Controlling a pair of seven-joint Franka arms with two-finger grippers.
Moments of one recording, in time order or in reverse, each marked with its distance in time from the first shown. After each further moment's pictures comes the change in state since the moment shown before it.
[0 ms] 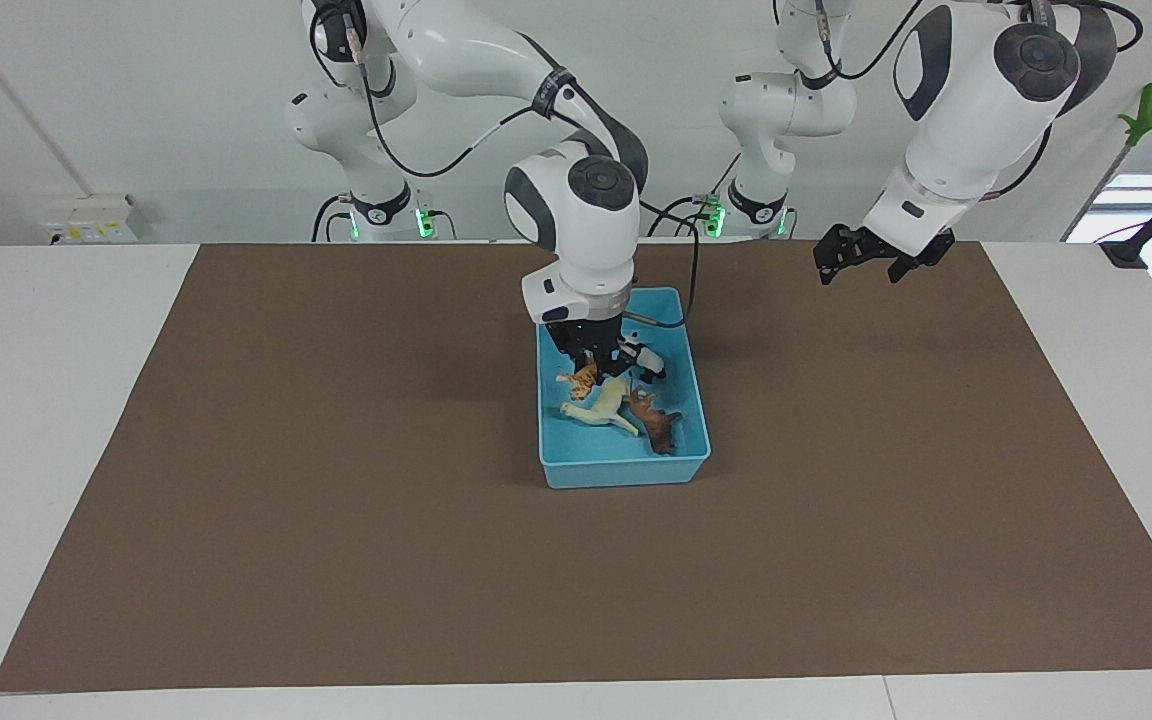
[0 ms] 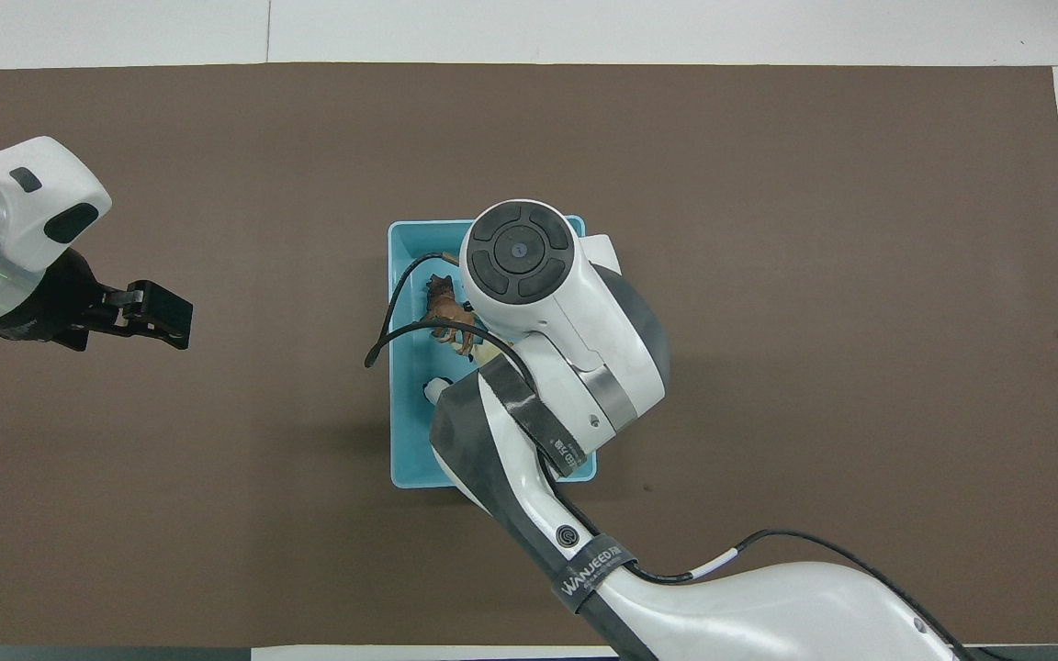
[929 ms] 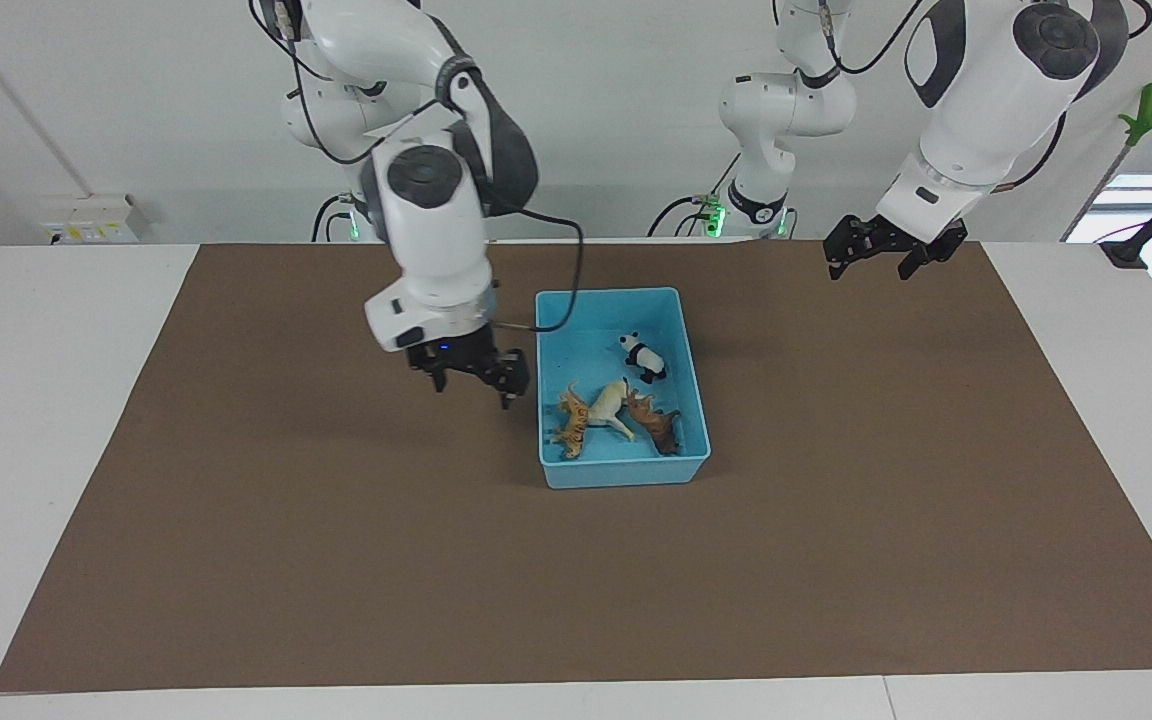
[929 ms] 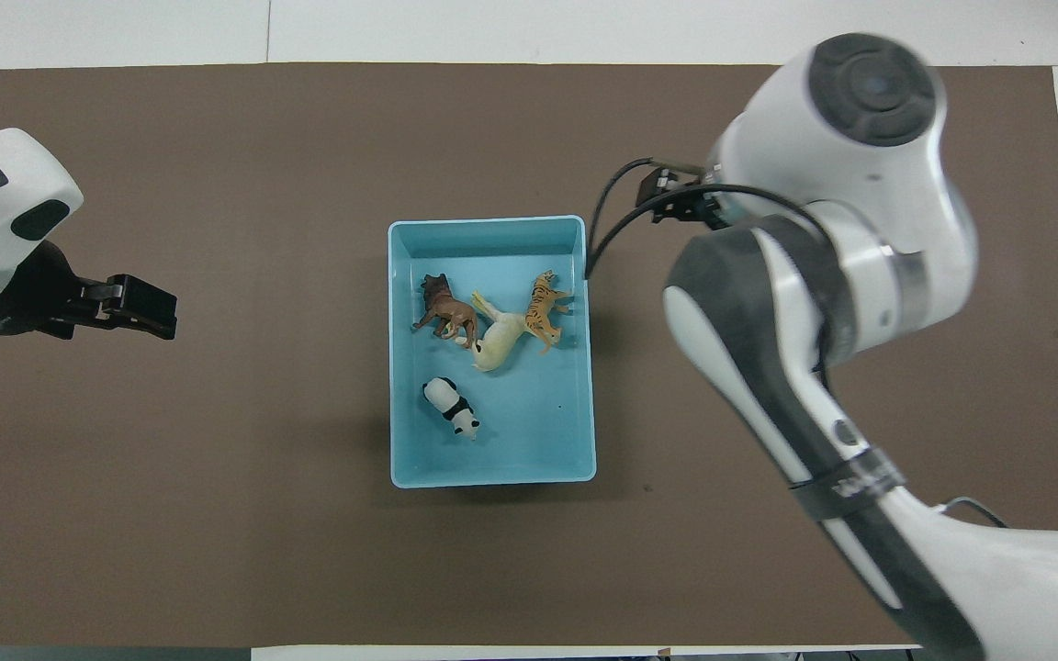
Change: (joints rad) left arm 0.022 -0.016 -0.003 -0.001 -0.012 0.057 0.049; right arm -0.337 -0.173 -0.038 0.008 -0.002 -0.107 -0.691
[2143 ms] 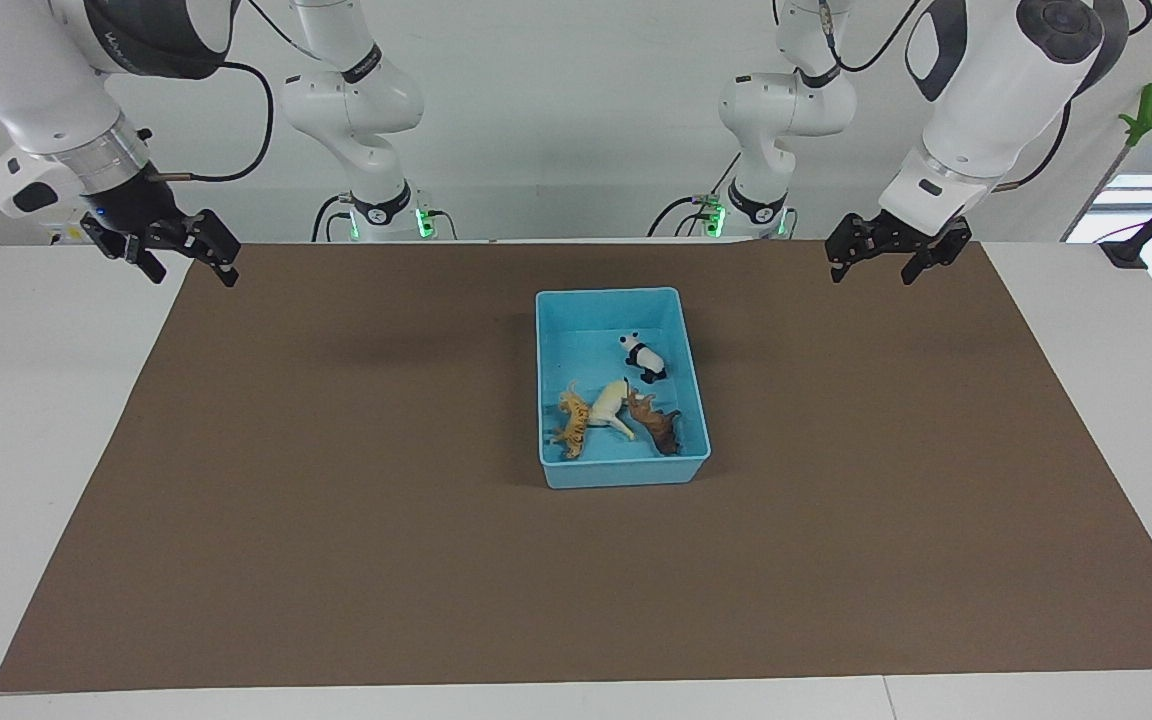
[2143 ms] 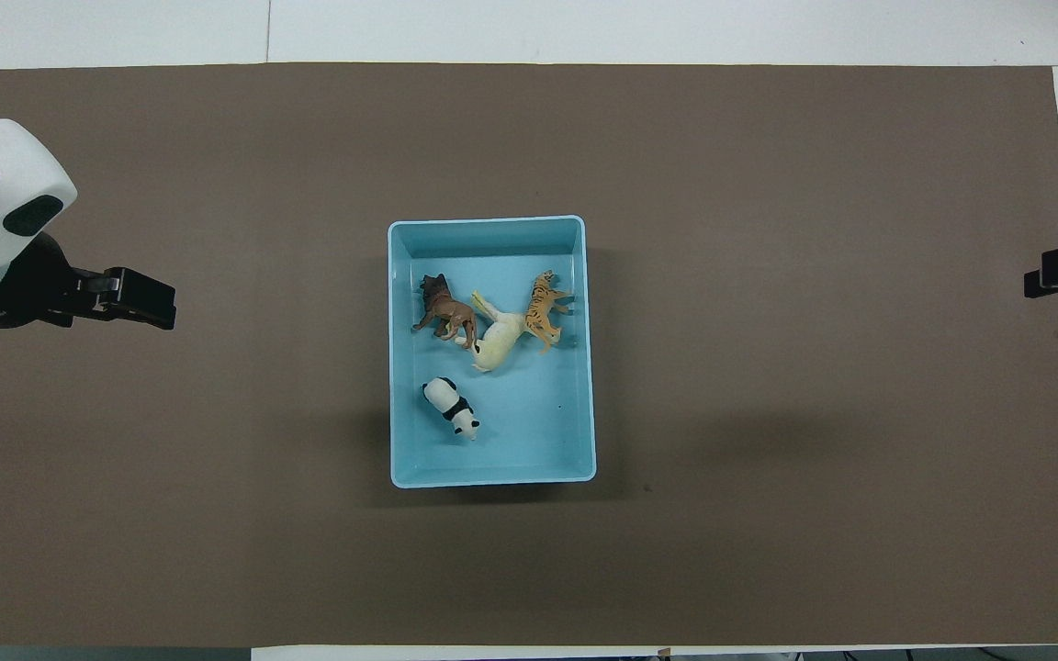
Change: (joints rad) left arm 0.000 -0.004 -0.001 0.000 -0.002 0.021 0.015; right arm -0.376 -0.316 0.004 -0.132 -0.008 -0.291 -0.485
